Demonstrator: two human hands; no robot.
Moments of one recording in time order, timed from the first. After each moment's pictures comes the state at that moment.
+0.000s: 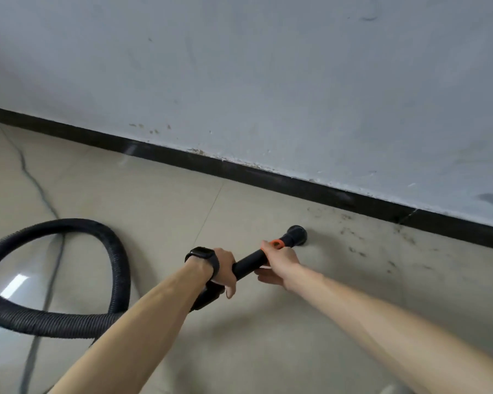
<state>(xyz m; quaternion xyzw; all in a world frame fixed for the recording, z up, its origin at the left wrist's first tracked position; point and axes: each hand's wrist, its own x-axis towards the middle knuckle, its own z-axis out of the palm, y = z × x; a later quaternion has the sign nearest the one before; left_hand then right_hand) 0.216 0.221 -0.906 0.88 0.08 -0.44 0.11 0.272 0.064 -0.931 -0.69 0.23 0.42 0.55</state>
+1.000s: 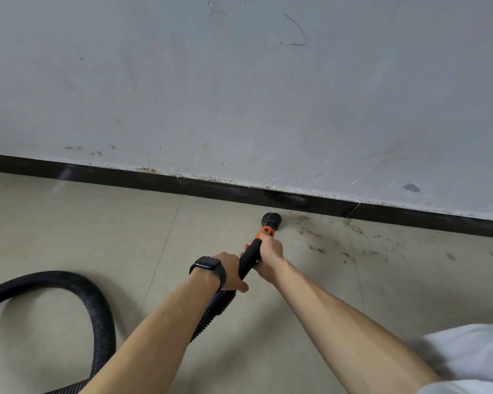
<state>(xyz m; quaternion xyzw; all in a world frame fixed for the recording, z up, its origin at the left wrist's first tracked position) 0.266 0.166 -0.921 0.93 0.00 -0.34 0.11 0.318 0.051 -0.940 -0.50 0.37 0.26 0.73</state>
